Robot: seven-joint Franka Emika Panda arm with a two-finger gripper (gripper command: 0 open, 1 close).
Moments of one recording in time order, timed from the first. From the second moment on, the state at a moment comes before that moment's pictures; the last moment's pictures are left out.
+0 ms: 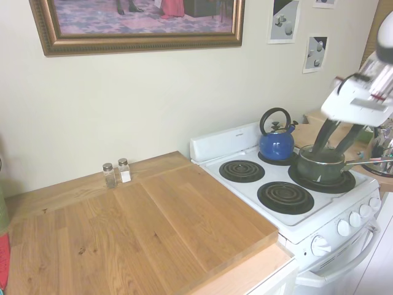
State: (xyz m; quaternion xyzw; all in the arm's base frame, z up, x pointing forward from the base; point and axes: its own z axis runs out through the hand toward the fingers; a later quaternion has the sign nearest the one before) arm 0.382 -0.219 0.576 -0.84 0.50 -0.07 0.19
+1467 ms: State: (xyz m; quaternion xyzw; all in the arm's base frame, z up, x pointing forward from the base) arm 0.558 -0.439 0.490 -0.57 0.82 0.04 0.08
